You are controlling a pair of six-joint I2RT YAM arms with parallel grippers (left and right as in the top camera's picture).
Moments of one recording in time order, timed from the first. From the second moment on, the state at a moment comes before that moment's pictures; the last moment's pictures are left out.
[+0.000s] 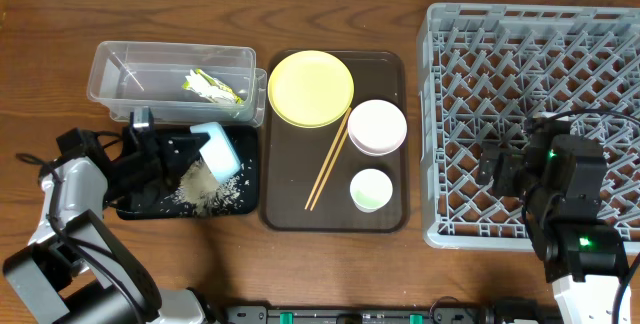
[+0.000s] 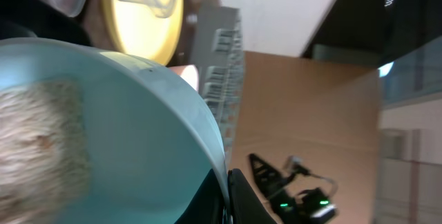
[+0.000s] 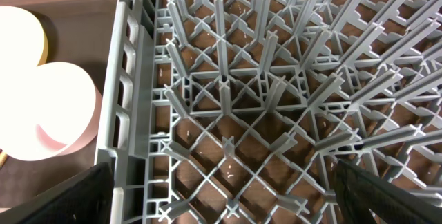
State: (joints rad) left arm 0.59 1.62 0.90 -0.91 1.41 -0.05; right arm -0.03 0.85 0.73 -0.62 -0.01 0.09
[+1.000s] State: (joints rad) left arm 0.60 1.62 0.90 -0.91 1.49 -0.23; right arm -0.03 0.85 0.73 -0.62 -0.01 0.09
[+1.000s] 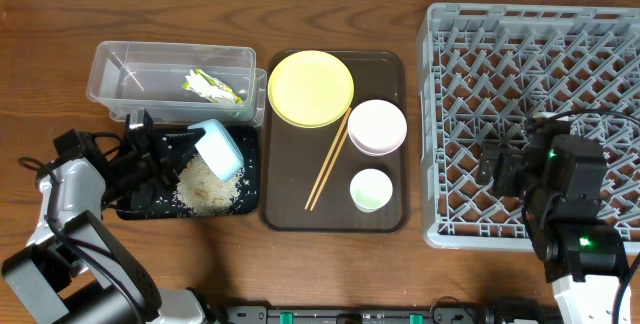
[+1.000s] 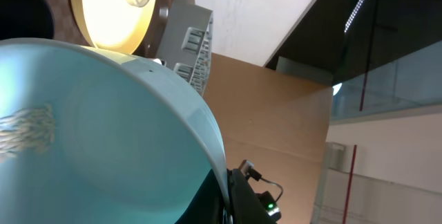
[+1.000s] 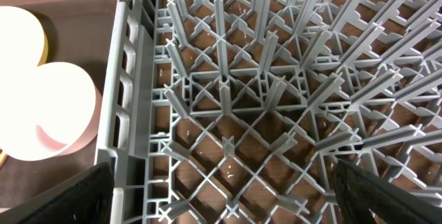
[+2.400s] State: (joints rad) left arm 0.35 1.52 0.91 -0.78 1.22 -0.45; right arm -0.03 0.85 0.73 -0.62 -0.01 0.10
